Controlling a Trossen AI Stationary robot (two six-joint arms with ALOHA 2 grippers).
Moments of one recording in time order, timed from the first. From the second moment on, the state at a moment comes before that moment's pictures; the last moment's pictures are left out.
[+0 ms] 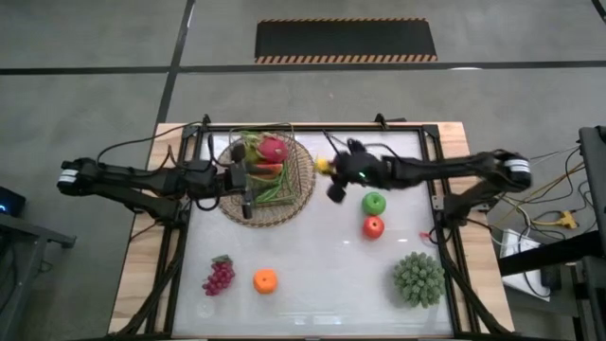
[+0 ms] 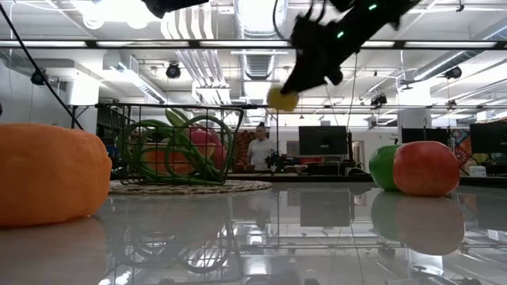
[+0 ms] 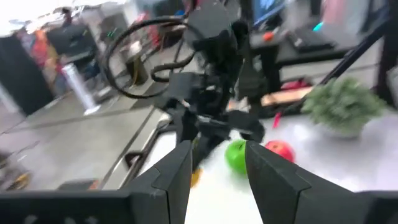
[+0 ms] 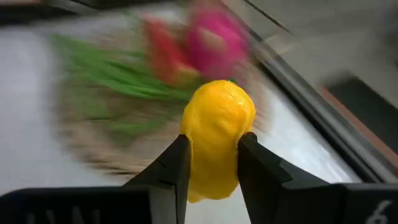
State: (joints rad) left arm -0.07 0.95 0.78 0.10 -0.27 0.22; right arm -0.12 1.45 0.97 -0.12 0.31 0.10
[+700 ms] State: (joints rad) left arm -0.07 1.38 0.61 0.99 -0.12 0.18; right arm 0.01 1.33 0.46 0.92 0.06 -0.06
